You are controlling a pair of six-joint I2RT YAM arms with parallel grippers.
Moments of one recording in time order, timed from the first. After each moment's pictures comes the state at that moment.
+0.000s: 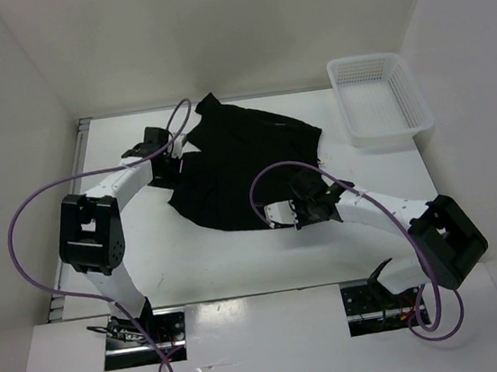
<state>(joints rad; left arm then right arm) -0.20 1.79 1.27 -0.53 -0.01 0.07 0.63 1.37 0.73 -0.49 0.05 -1.08</state>
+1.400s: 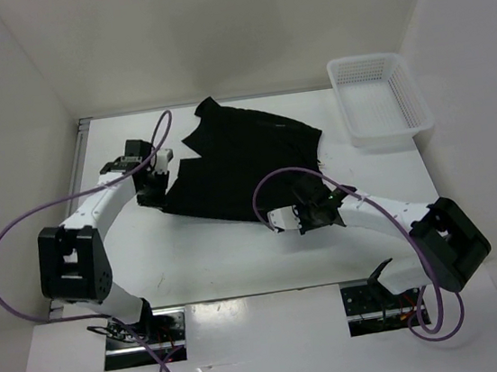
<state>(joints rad) -0.12 1.60 1.15 -0.73 0.08 0.07 0.63 1.35 0.68 -0.47 0.05 -1.11</state>
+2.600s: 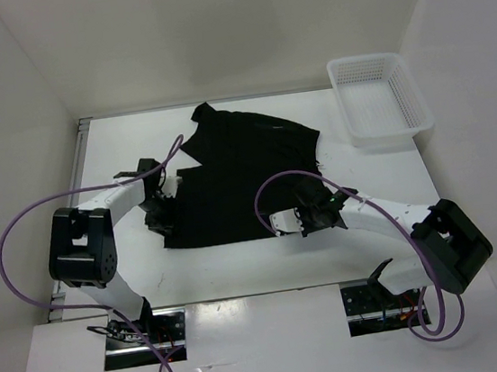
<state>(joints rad) -0.13 1.68 1.02 -0.78 0.14 0.07 0.63 1.34 0.64 -0.46 0.05 -1.13</state>
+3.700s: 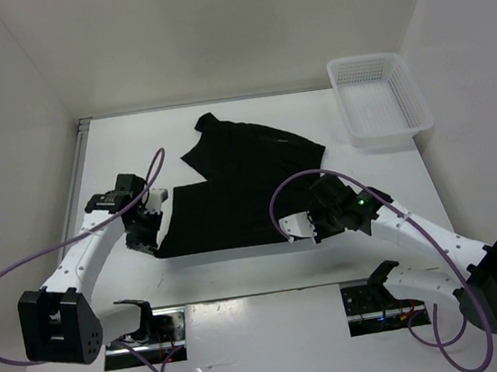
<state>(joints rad) -0.11 1.22 0.89 -1.05 0.10 0.07 0.63 1.03 0.72 -0.79 -0.13 -1.13</state>
